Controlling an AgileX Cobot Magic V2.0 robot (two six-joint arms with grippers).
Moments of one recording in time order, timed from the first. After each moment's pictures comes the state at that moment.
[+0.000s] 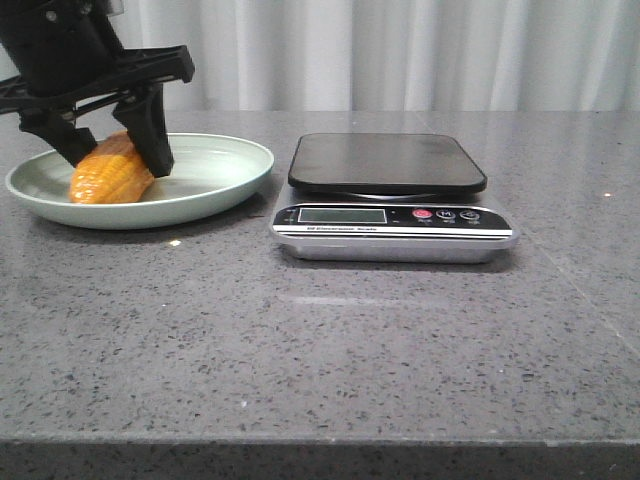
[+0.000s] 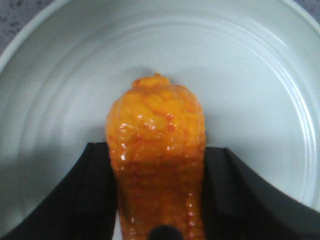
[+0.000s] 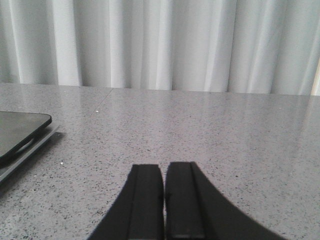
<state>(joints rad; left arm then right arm) -0.32 1.75 -1.39 -0.11 0.87 -0.25 -0.02 -0.01 0.03 0.03 -0.01 0.00</state>
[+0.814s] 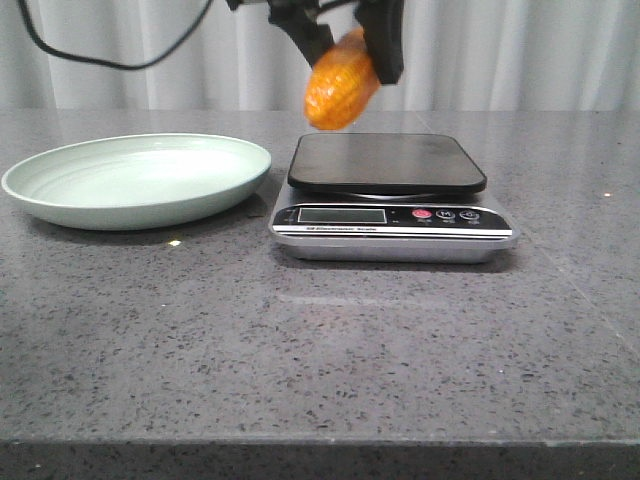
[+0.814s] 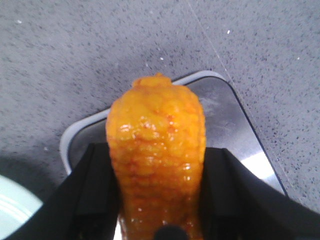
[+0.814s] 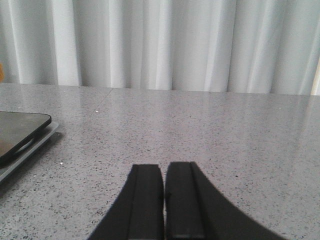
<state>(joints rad) -0.68 2.04 -2.03 0.01 1.05 -0.25 -0.02 -0.01 0.03 0.03 -0.01 0.00</state>
